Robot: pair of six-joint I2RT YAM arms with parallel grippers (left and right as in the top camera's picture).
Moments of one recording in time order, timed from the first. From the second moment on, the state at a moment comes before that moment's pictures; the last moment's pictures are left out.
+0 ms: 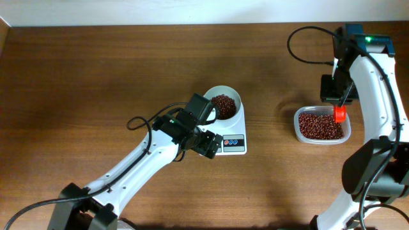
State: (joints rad) left arm -0.59 1.54 1.07 -0.74 0.01 -0.09; right arm -0.08 1.92 1.82 -1.43 0.23 0.11
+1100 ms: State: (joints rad) left arm -0.59 1.54 1.07 -0.74 0.01 -0.09; right arm 0.33 2.07 2.11 -1.27 -0.44 -0.40
